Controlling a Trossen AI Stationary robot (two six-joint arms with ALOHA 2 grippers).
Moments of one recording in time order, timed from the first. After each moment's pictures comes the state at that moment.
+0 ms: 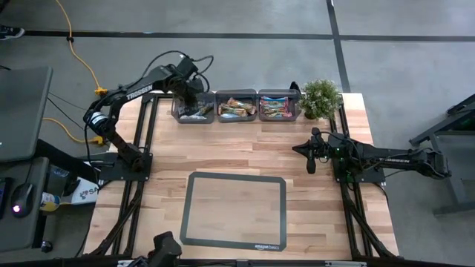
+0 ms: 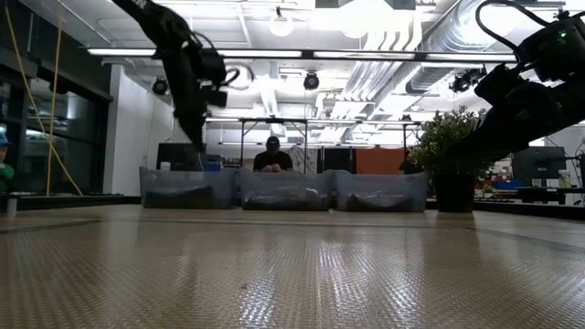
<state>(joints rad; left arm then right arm) 0.86 1.59 1.28 -0.88 0.07 0.53 -0.25 0.42 0.01 0.05 -0.03 0.10</state>
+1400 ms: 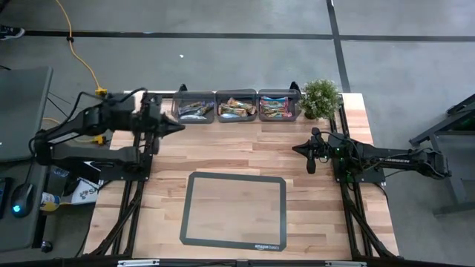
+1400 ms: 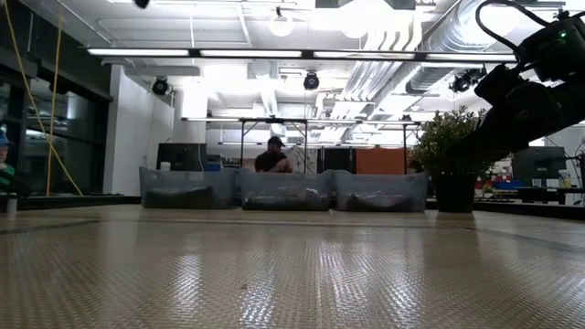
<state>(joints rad) 0.22 0.72 1.07 -0.68 0.12 0.03 -0.25 0.42 0.01 0.05 -0.03 0.10</state>
